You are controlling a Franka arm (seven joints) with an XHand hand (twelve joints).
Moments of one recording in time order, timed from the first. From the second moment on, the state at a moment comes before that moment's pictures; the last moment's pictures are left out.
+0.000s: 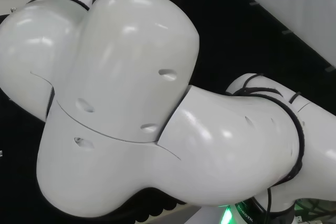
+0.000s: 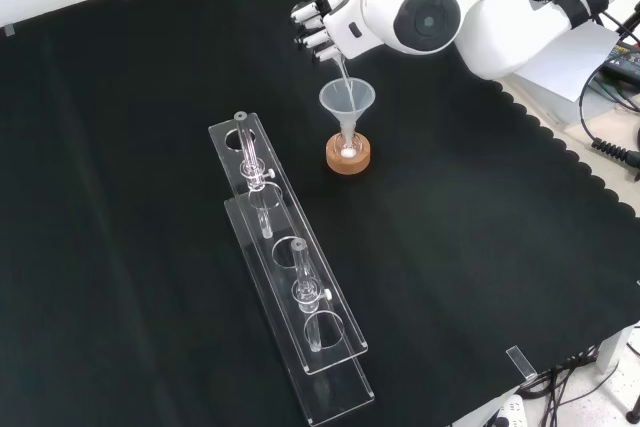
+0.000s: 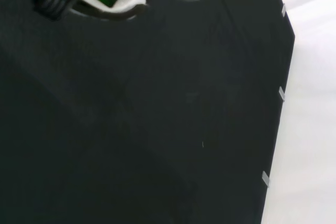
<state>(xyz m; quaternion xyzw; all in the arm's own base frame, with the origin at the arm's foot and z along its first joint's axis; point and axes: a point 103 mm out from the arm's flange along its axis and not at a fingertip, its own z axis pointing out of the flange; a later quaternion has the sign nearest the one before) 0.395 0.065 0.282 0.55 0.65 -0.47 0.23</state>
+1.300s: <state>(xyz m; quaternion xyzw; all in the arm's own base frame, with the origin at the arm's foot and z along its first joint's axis) 0.395 0.072 0.284 0.52 0.64 -0.49 0.26</state>
